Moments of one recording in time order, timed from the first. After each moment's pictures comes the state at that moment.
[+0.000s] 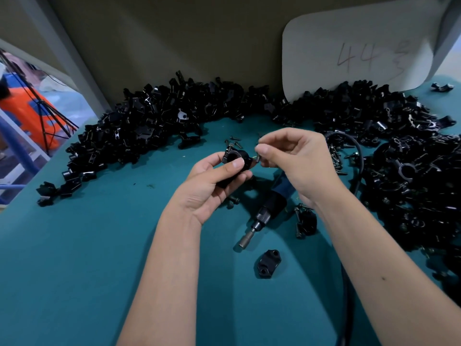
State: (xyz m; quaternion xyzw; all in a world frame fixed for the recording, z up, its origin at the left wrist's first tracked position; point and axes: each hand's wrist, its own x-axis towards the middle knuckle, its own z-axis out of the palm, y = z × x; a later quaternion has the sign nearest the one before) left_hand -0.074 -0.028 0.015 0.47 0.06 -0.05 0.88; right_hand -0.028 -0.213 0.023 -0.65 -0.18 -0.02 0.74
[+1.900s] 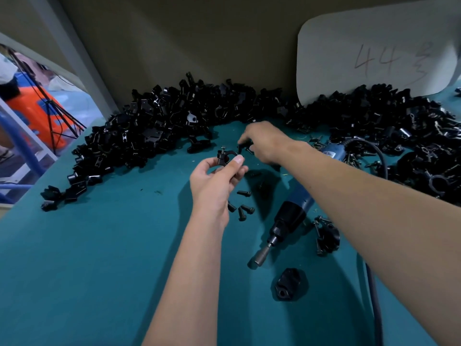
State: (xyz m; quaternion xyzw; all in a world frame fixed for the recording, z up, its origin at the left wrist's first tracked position) left_hand -0.050 -0.033 -0.004 0.49 0.19 0.15 0.83; right_hand 0.086 -0.133 0.029 -0.96 -0.26 0.04 0.12
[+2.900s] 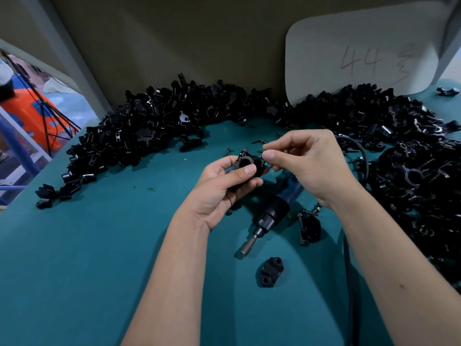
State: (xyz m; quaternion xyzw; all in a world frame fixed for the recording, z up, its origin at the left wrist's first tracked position) left_hand -0.067 -0.039 0.009 0.50 0.03 -0.05 0.87; right_hand -0.016 -0.229 0.027 -0.73 -0.23 -0.04 0.65
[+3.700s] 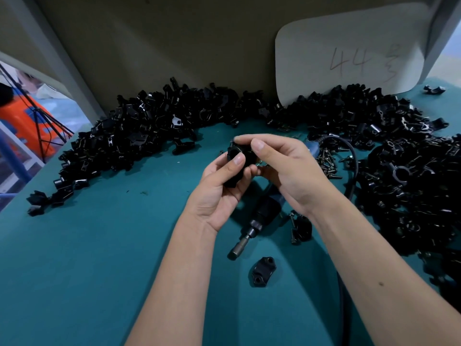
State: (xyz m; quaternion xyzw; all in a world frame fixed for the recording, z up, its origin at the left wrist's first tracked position) left_hand -0.067 -0.057 0.011 0.39 0.00 -0.04 0.92; right_hand -0.031 -0.210 0.026 -0.60 -0.22 0.07 0.77
